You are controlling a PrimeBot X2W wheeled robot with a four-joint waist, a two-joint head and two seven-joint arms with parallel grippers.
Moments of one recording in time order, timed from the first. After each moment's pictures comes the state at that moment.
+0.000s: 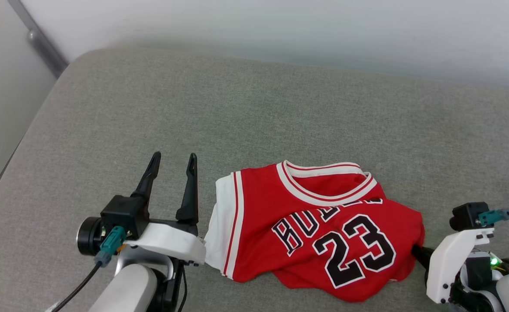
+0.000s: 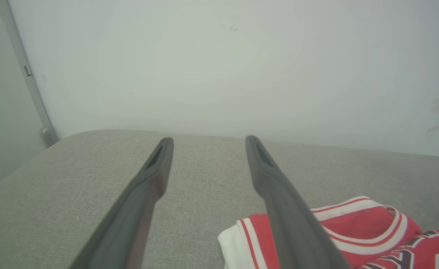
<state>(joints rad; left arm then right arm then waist) -0.28 0.30 -0.47 0.09 -0.50 0.26 -0.26 -0.18 -0.35 0.20 0.32 0.58 0.13 0.54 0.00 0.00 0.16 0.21</state>
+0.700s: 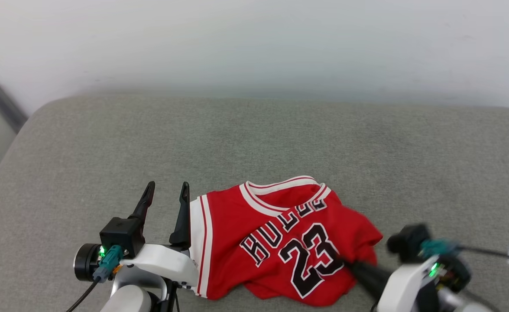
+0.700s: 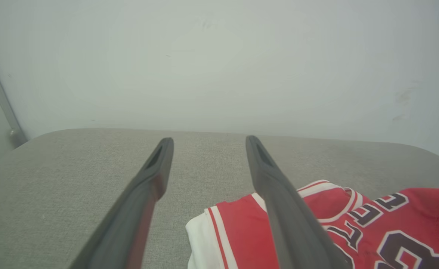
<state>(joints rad) -0.19 0.29 -0.43 0.15 -0.50 0.22 -0.26 -0.12 -0.40 0.42 -0.05 0.54 0.13 0.37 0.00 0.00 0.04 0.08</state>
